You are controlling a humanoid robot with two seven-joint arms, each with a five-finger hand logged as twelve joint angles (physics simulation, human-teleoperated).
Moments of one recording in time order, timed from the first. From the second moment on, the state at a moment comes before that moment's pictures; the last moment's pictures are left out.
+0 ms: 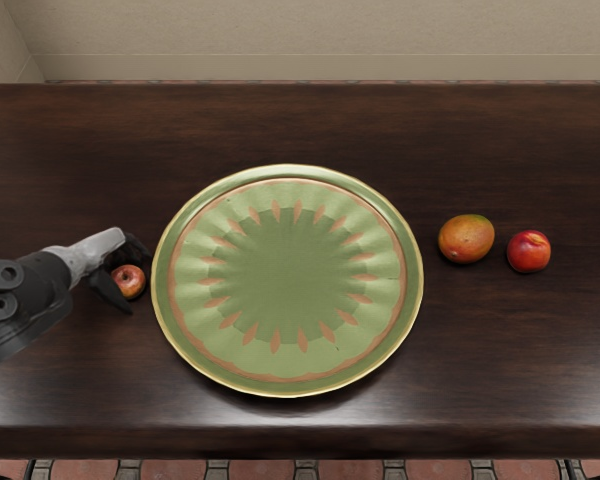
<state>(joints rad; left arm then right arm) -1.33 0.76 0.47 -1.70 0.68 0.51 0.45 -0.03 0.00 -0.04 0.19 0.09 -0.02 0.03</state>
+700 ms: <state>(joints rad) -1.32 0.74 0.47 -1.66 0.69 0.52 0.44 -0.03 0.00 -0.04 0.19 0.09 -0.02 0.03</state>
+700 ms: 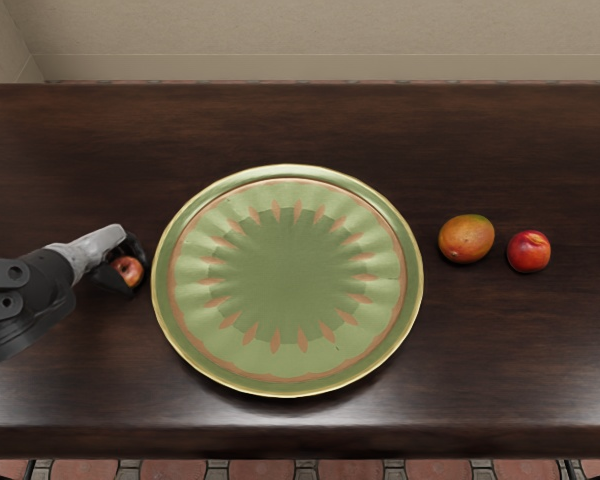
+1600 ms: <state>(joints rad) -1.34 0.99 0.30 -1.71 0.70 0.32 0.39 -0.03 0.00 -0.04 0.19 0.09 -0.02 0.03</state>
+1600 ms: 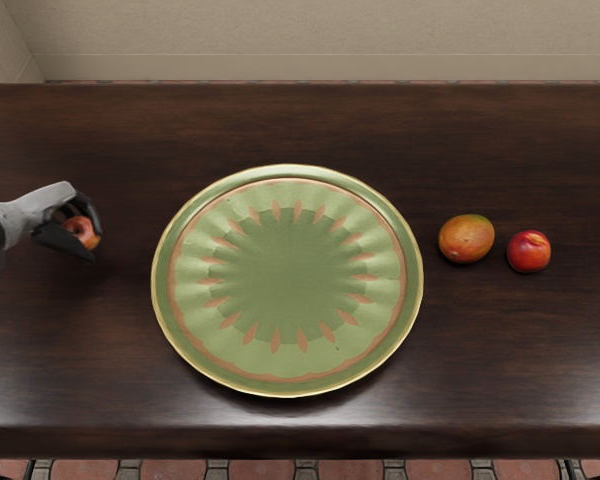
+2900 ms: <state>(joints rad) -1.47 0.62 0.12 -1.71 0.62 -0.11 0.31 -0.03 0.00 -0.04 0.19 0.09 -0.02 0.03</state>
